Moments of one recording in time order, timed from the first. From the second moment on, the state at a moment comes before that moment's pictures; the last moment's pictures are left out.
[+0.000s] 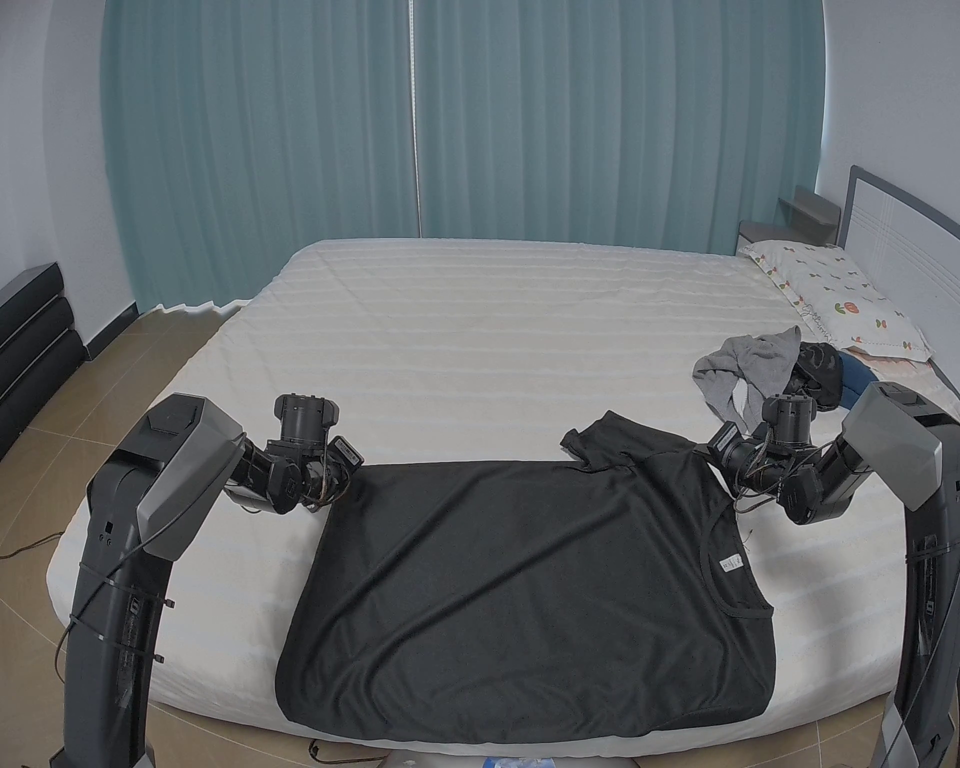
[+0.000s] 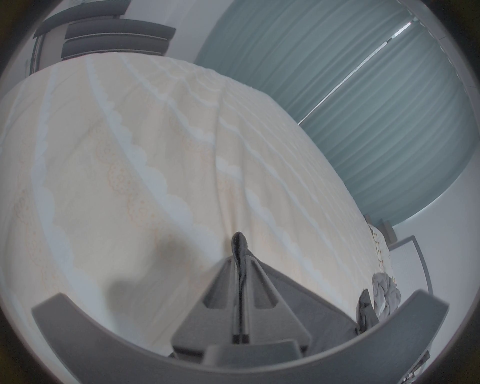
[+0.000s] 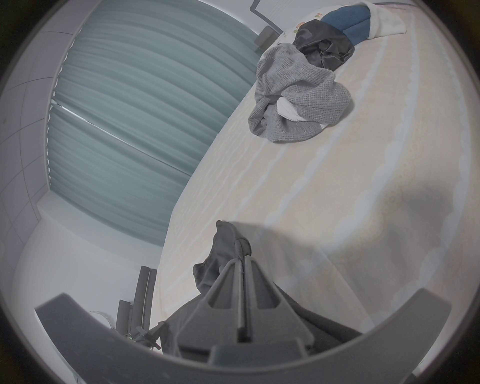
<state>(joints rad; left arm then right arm) -0.16 2.64 -1.67 -0.35 0.11 -0.90 0.01 2.48 -1.24 -0.85 0.25 0.91</state>
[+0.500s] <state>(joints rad) -0.12 2.61 -1.82 -0.34 0.18 -0.85 -0.02 2.48 -1.34 -0.92 0.16 0.90</state>
